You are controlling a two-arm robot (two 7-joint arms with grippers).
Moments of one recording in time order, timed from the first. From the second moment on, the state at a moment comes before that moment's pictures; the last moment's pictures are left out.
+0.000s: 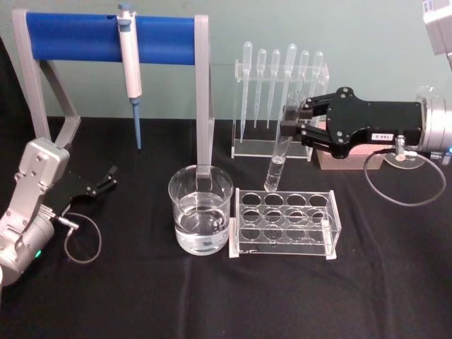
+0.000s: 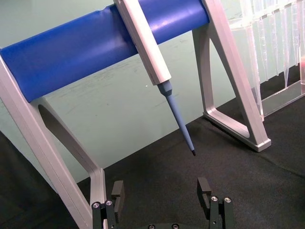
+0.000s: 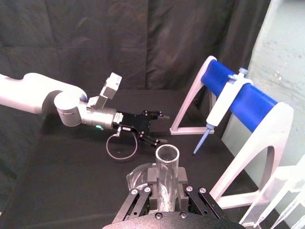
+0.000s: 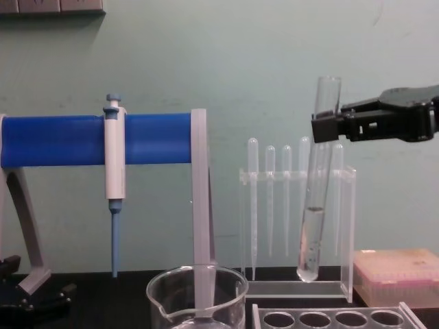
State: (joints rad) left arm -0.20 0.60 0.45 -1.41 -0.25 -0.12 0.03; right arm 0.69 0.75 -0.61 -1.52 0.68 0.14 0.96
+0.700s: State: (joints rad) left arm -0.20 0.60 0.45 -1.41 -0.25 -0.12 0.03; right arm 0.81 0.64 -0.70 -1.48 0.68 0.13 0.95
